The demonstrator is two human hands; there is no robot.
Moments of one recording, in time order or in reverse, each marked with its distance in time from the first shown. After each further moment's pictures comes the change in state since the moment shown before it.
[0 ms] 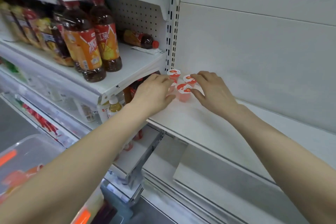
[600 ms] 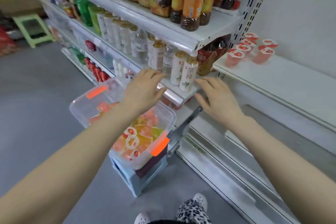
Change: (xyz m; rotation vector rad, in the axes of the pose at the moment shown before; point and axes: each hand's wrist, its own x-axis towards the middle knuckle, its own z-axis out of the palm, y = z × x) left_hand -0.294 -0.149 -0.053 -0.025 0.016 -0.240; right_hand -0.097 -0.277 0.054 0.177 0.001 -0.209
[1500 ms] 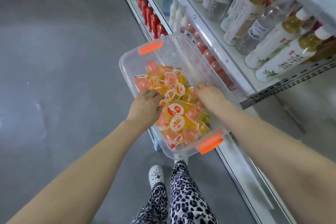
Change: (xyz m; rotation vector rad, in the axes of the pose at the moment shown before) left_hand -0.146 -0.144 0.104 0.039 -0.313 -0.483; right_hand 0.103 -0.097 0.249 -0.237 -0.796 -0.347
